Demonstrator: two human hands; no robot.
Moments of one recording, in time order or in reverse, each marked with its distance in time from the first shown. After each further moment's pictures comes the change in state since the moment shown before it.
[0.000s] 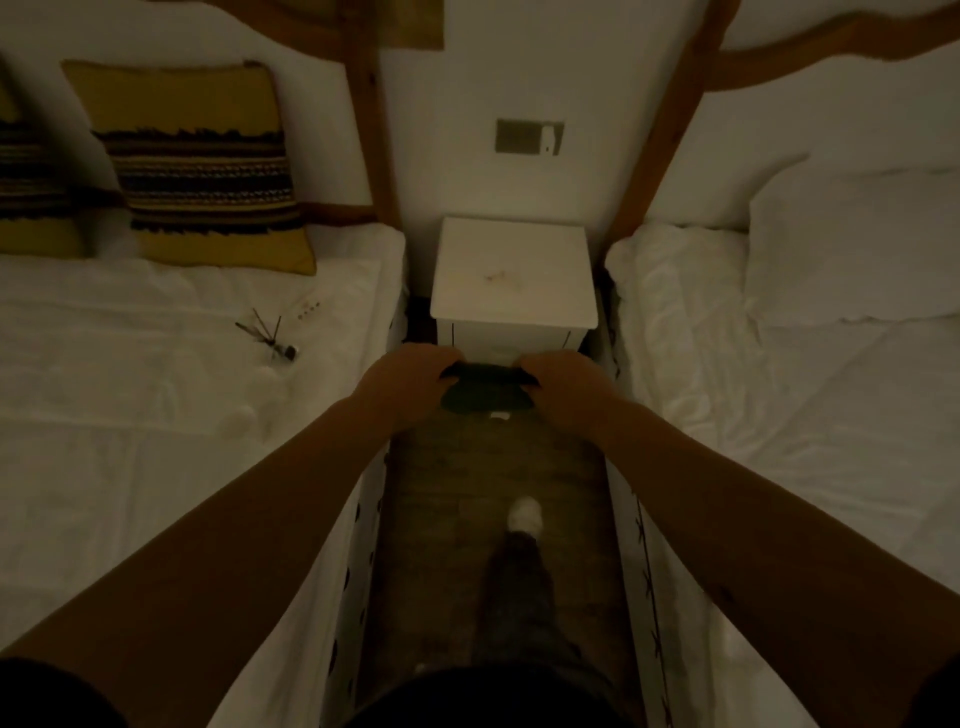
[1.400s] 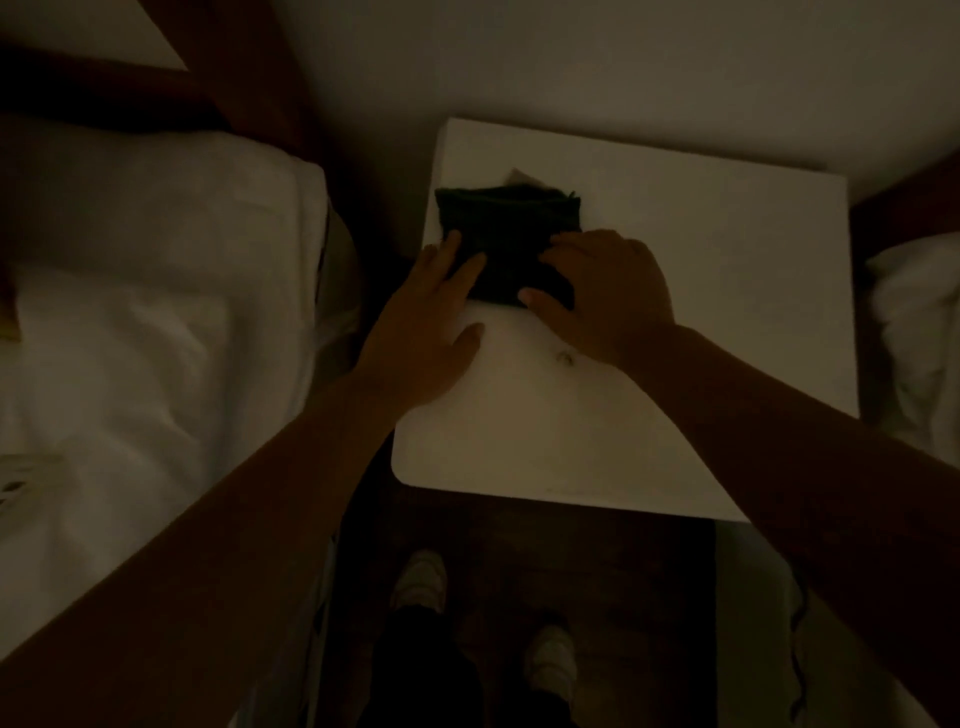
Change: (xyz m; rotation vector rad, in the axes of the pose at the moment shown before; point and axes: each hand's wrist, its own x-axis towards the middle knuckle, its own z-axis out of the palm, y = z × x) left_hand 0.571 -0.413 0.238 -0.180 0.090 -0.108; right_hand 0.667 0.343 0.198 -0.158 0.153 -0.026
